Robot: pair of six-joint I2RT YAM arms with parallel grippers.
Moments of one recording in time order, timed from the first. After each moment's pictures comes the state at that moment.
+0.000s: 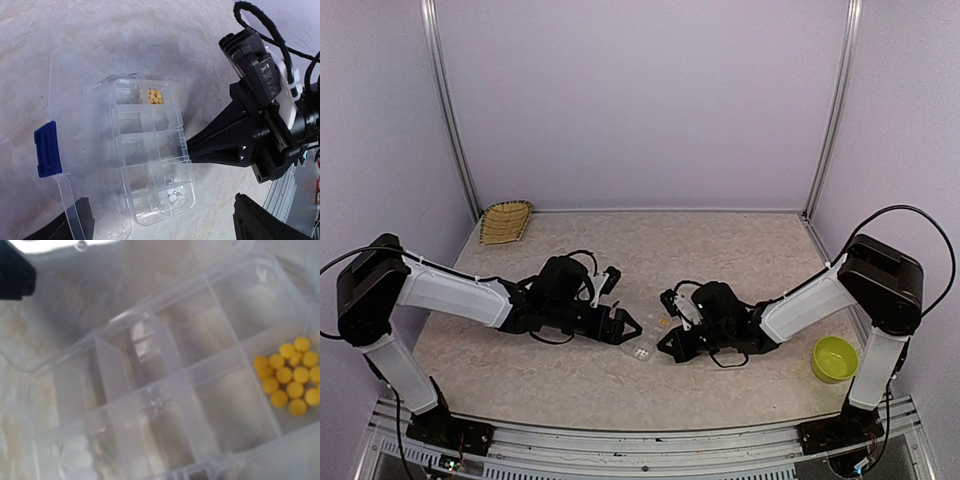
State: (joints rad) left arm -0.85 1.66 0.80 0.17 0.28 -0.48; right arm 0.92 1.83 0.75 0.38 -0.21 0.43
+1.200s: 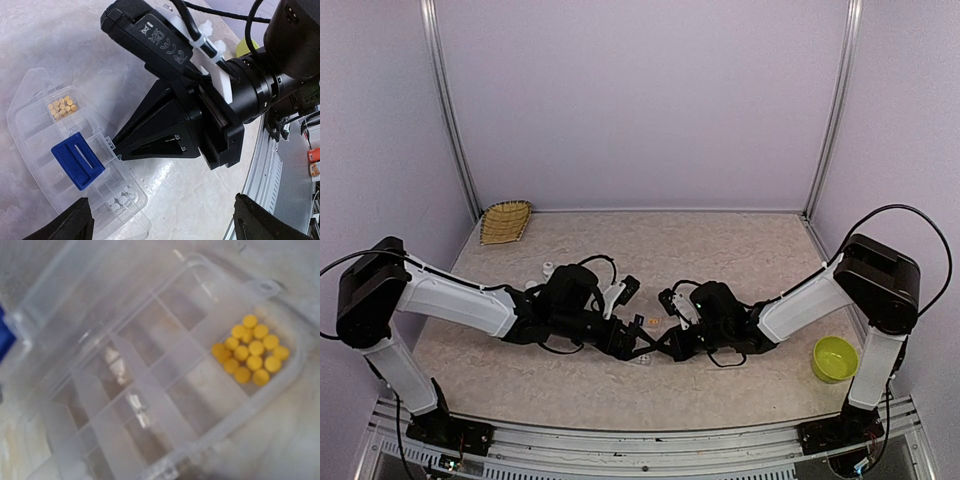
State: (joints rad) left arm -0.95 1.66 0.80 0.24 0.34 -0.44; right arm 0.92 1.85 0.76 0.40 -0.22 0.43
